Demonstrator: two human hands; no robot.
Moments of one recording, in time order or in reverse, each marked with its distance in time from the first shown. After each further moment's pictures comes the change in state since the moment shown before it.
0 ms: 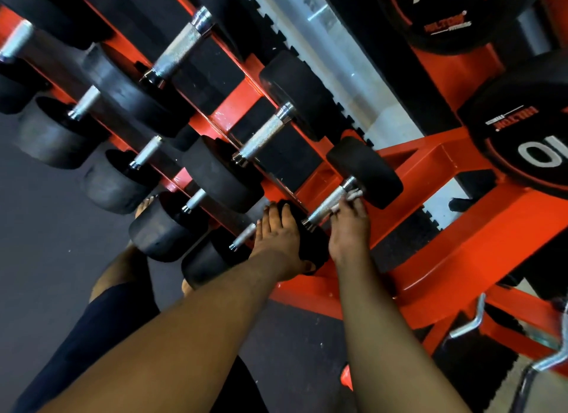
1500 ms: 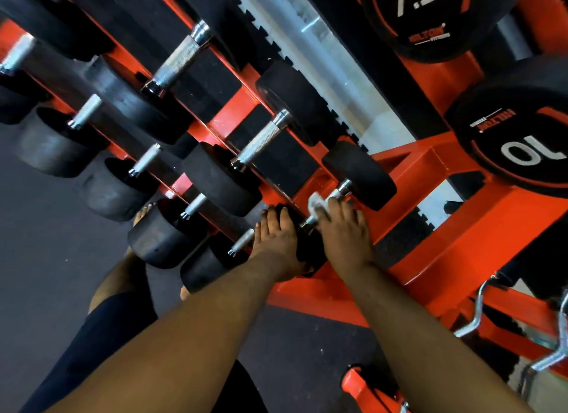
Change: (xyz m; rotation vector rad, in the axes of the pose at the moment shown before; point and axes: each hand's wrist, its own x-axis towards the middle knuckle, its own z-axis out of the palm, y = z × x) left_hand 0.001 -0.001 0.003 -0.015 0.042 0.005; right_hand -0.041 -0.020 -0.024 -2.109 -0.162 -1.070
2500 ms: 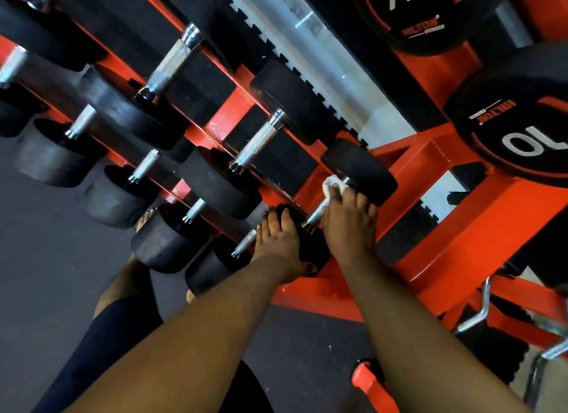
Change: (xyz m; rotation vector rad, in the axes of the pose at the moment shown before) left_hand 0.000 -0.001 0.000 -0.006 -0.016 -0.005; right_hand 0.018 -0.004 0.003 0.128 0.112 0.309
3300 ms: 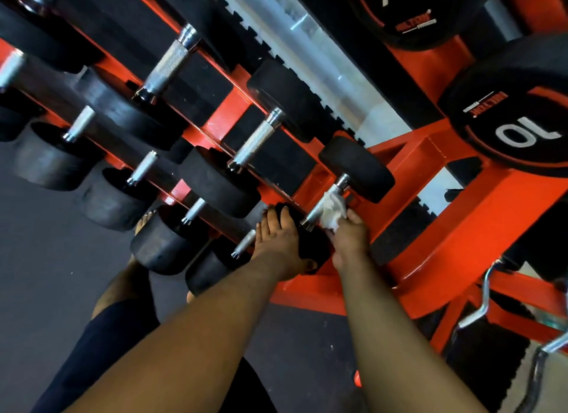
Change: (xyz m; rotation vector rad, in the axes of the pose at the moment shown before) left_hand -0.002 0.002 -0.003 -0.003 0.004 0.004; right_hand -0.012 -0.013 0.015 1.664 -0.248 1.044
